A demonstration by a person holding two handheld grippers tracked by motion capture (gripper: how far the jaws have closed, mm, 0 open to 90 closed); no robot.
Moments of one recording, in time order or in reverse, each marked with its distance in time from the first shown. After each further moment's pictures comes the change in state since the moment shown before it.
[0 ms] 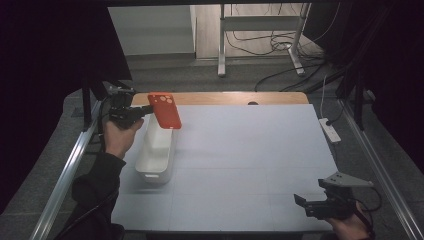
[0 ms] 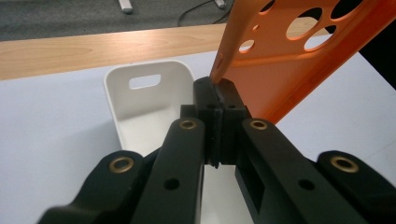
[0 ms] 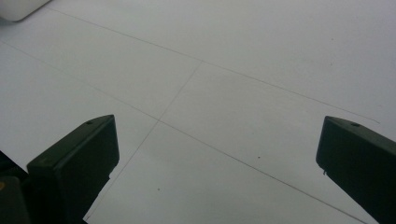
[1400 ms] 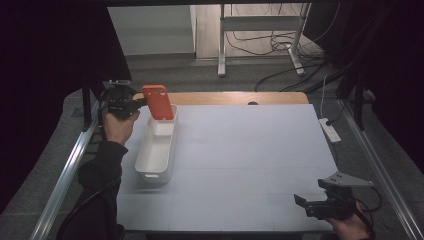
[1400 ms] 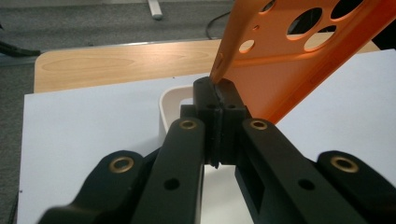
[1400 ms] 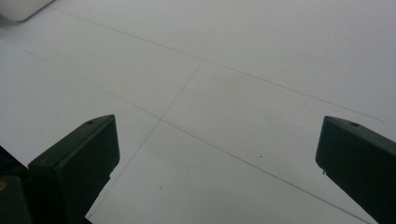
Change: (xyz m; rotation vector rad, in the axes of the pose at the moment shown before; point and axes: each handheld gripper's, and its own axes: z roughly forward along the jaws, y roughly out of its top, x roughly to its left) left arm 0.036 0.014 0.027 -0.021 0.097 -0.029; right arm -0.001 0.000 0.000 0.006 0.011 0.004
